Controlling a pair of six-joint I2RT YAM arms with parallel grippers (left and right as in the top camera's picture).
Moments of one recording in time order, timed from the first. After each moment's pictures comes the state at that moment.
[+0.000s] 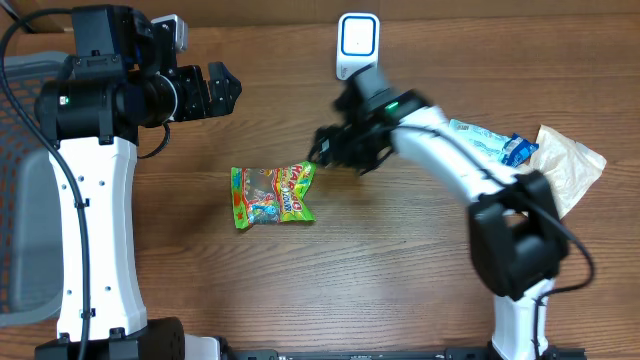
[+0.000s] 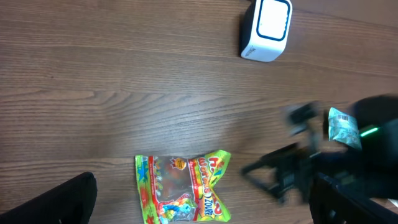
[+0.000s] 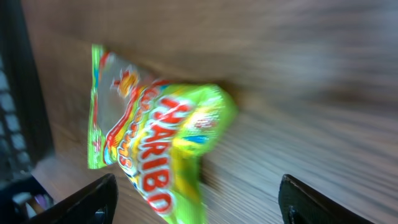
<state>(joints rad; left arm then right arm) 0.07 1.60 1.88 -1.22 0.30 -0.11 0.57 2.10 1.64 -0.74 -0.48 0.47</state>
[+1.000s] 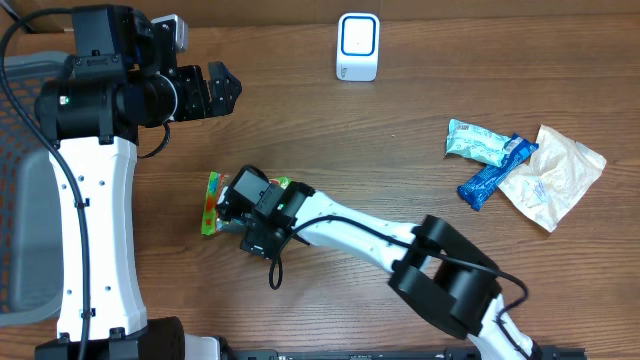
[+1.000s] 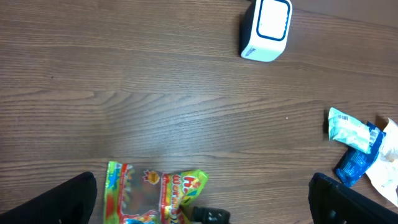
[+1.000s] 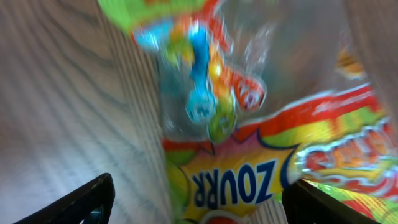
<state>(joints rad) 0.07 1.60 1.88 -1.22 0.30 -0.11 1.02 2.18 1.63 -0.61 -0.06 -0.23</state>
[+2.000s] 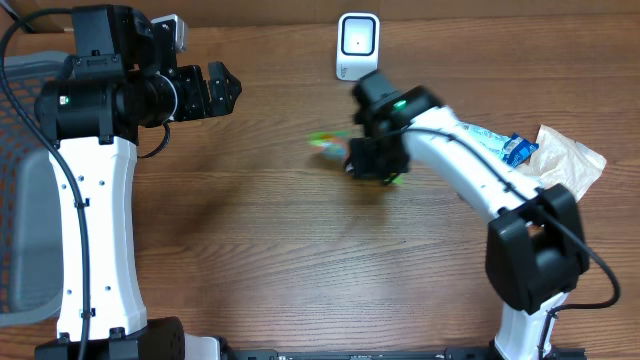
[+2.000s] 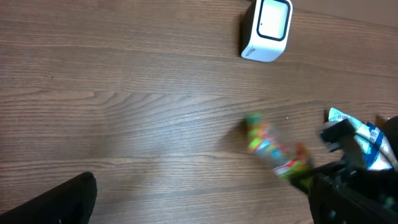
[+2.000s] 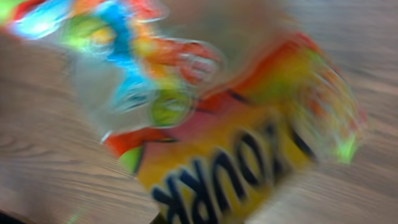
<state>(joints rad) 0.07 1.60 1.88 -1.22 0.30 -0.11 0.49 2.00 1.64 -1.11 -0.27 0.39</state>
